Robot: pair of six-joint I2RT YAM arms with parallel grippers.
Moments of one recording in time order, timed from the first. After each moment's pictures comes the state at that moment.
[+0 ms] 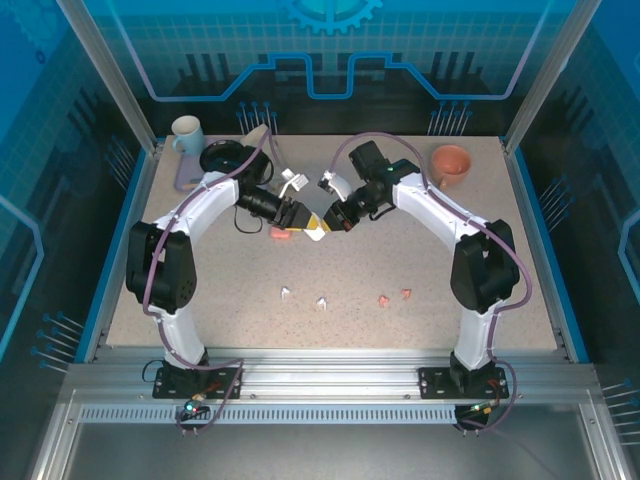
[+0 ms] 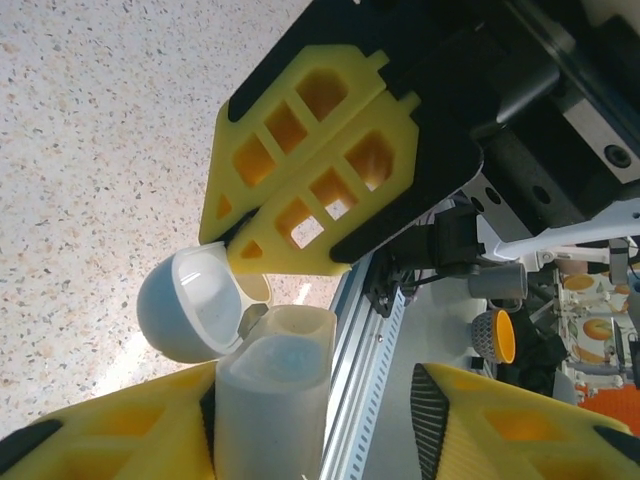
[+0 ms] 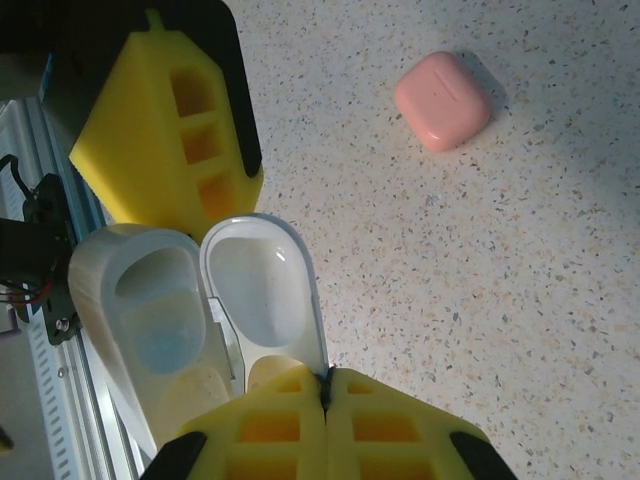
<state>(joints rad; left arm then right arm) -0.25 1.86 1.54 -1.06 1.10 0.19 0.50 1.90 1.66 -0.90 -0.65 -0.20</state>
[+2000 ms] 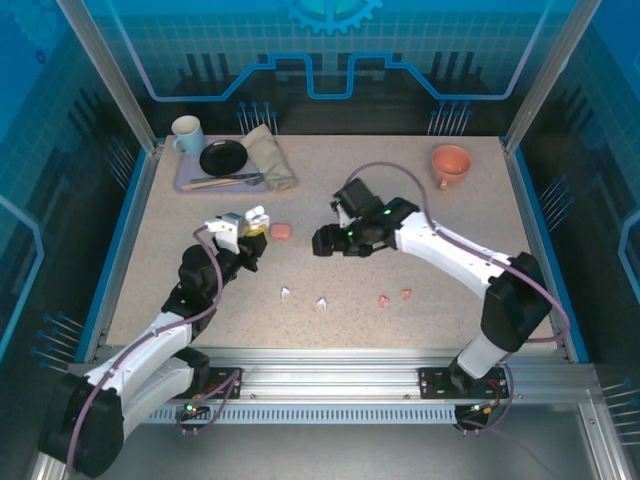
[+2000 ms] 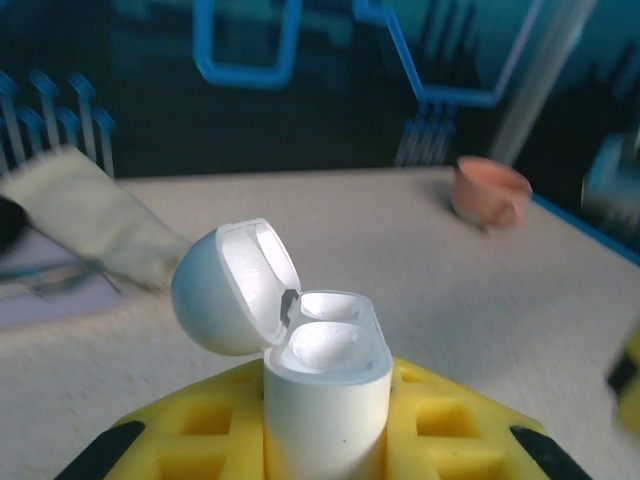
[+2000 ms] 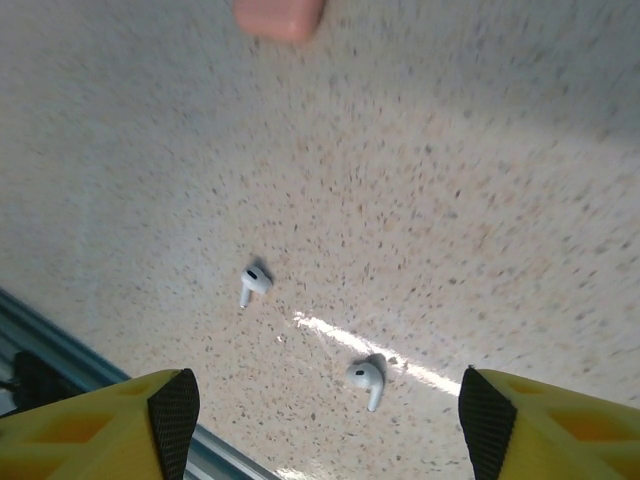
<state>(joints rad) -0.31 0.85 0.30 0.49 0.10 -0.19 0.74 1.64 1.34 -0.77 -0.18 0.66</state>
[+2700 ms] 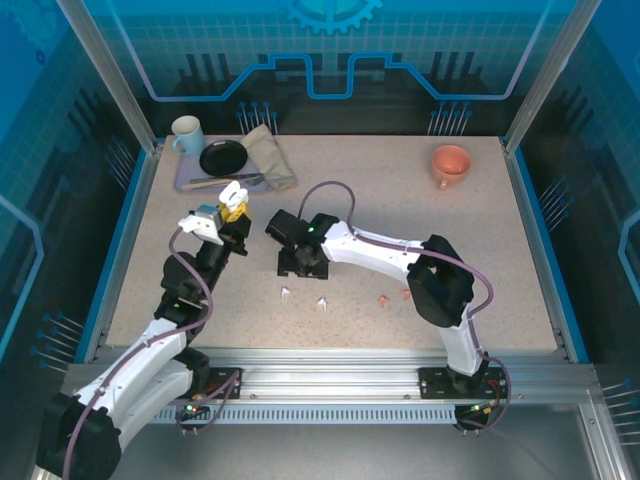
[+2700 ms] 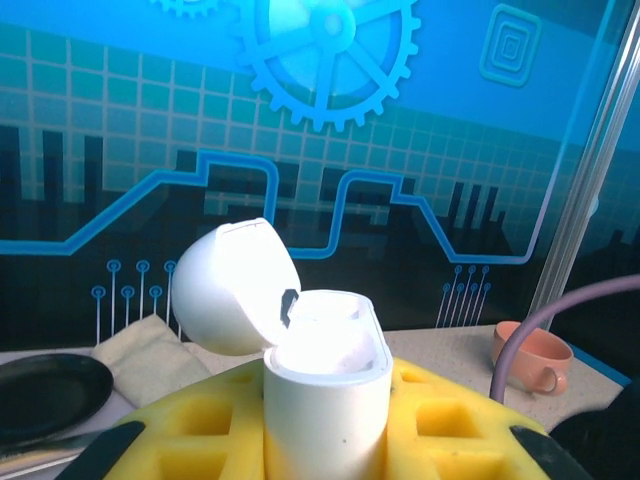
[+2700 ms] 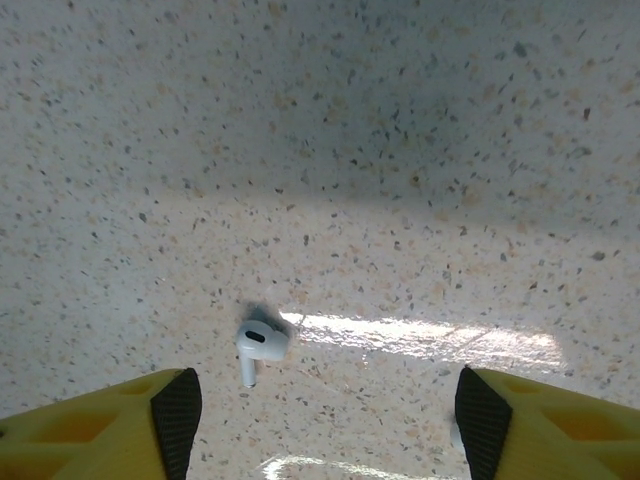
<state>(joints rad) -0.31 0.77 0.34 0.65 -0.02 -0.16 0.97 2.03 1.66 -0.92 0.07 1.01</state>
